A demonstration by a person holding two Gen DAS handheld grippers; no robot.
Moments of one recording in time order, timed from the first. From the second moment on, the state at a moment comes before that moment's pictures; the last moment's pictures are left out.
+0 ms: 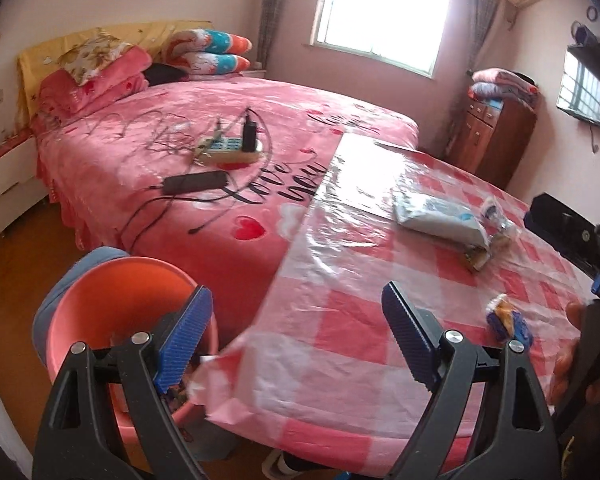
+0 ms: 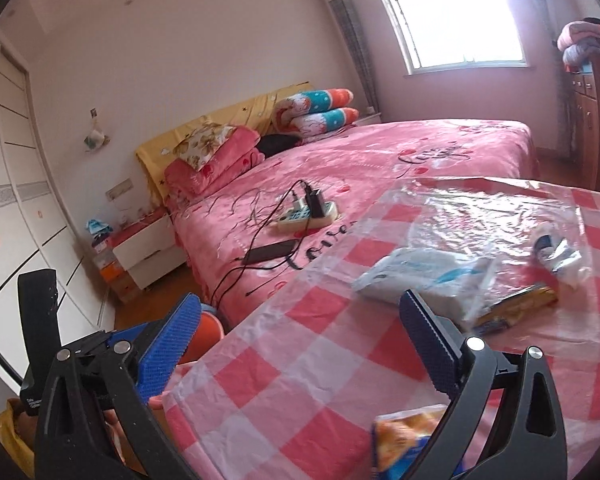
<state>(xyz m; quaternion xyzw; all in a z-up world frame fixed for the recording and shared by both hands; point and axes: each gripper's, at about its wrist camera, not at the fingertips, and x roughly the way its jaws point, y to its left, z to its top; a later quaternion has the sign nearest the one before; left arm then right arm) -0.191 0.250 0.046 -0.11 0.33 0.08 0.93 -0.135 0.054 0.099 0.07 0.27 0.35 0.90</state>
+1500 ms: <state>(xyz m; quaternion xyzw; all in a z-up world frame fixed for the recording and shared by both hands) -0.146 0.067 0.026 -0.10 0.44 -0.12 0.89 -0.051 -0.133 0.069 0.18 0.31 0.18 0.92</state>
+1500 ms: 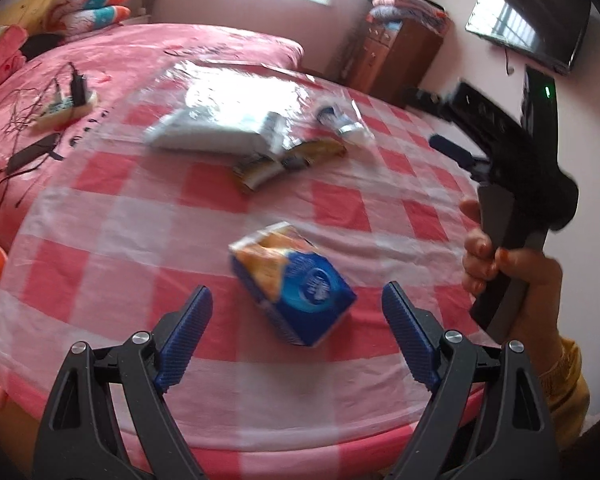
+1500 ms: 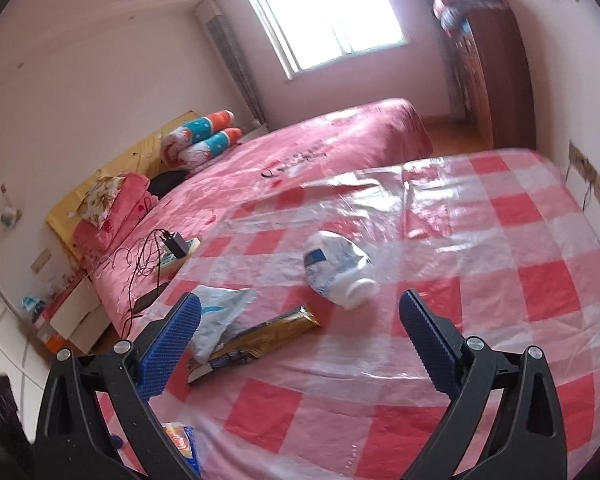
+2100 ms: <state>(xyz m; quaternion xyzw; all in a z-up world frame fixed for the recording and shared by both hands) -0.105 0.036 0.007 -0.03 0.46 -0.04 0.89 -0.030 -0.139 0.042 0.23 0.38 0.20 0.87</state>
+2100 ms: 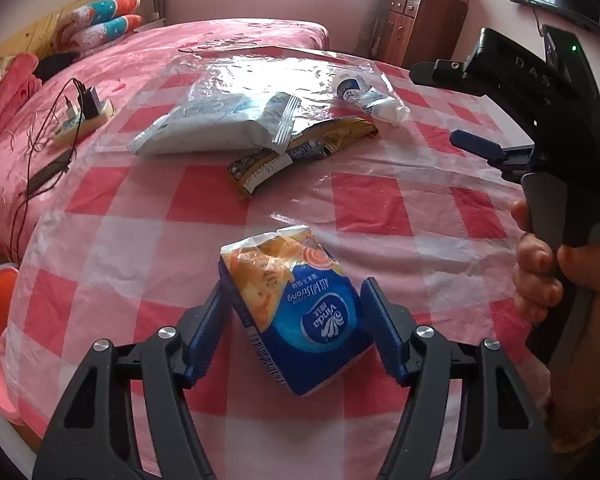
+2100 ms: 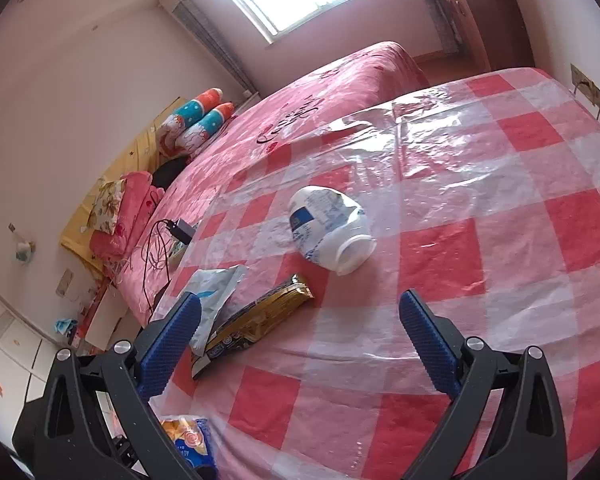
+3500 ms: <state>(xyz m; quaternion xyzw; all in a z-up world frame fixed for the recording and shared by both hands) -0.089 0.119 0.004 -0.15 0.42 -0.10 0.89 0.036 -0.092 0.028 0.09 0.44 0.11 0.89</state>
